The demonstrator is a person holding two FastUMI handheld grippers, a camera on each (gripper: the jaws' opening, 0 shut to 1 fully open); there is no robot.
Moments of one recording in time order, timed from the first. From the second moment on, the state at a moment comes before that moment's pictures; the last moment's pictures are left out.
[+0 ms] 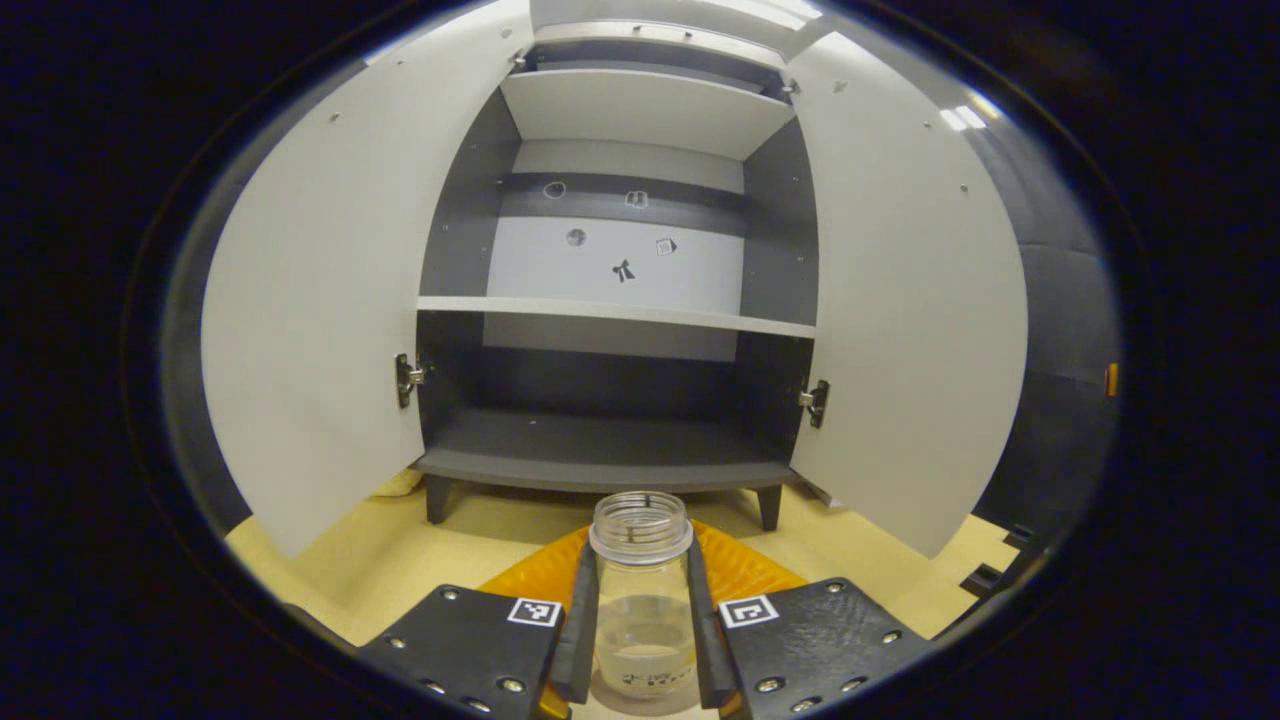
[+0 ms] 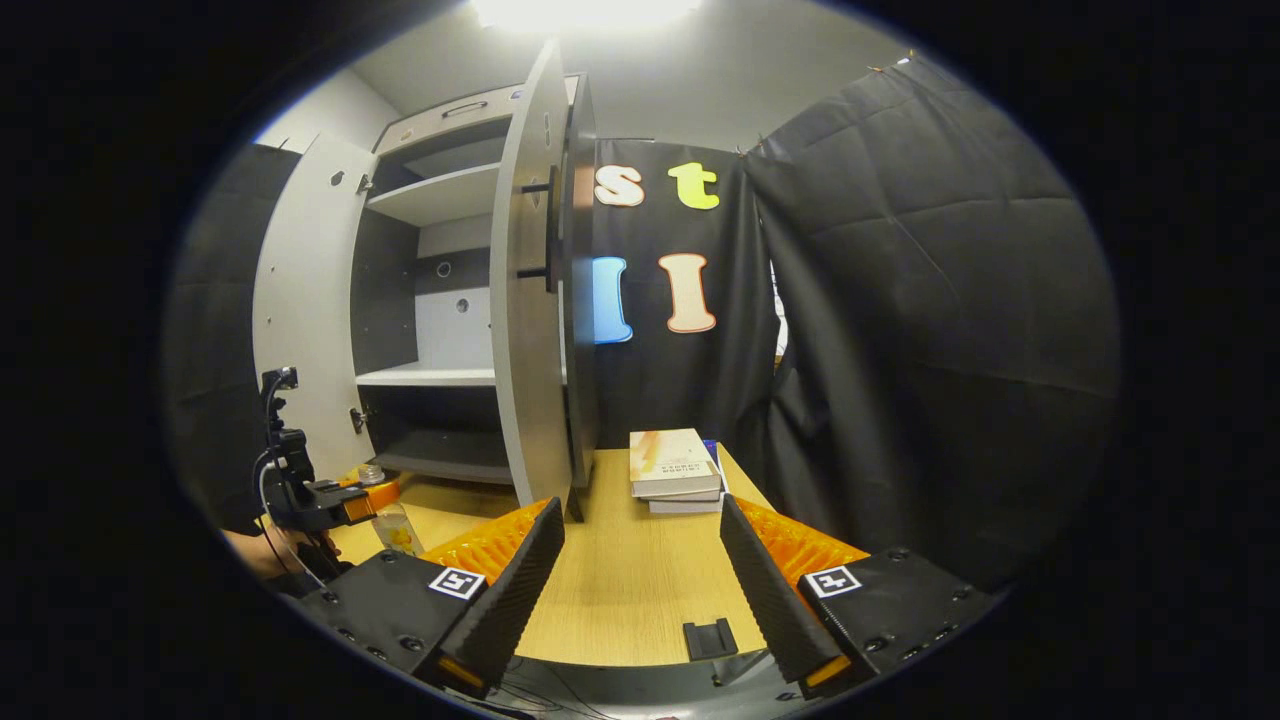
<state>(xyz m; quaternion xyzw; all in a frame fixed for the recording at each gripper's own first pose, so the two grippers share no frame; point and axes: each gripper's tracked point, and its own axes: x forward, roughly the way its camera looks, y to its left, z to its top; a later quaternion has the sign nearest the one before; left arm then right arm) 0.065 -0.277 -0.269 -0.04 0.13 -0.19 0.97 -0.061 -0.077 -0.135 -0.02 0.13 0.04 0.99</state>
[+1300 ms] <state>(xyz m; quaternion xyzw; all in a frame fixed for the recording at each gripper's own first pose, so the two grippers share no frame) 0.029 -0.280 -0.244 0.00 0.13 -0.16 0.98 -0.051 -0.085 -0.097 -0.02 0.10 0.05 0.99</state>
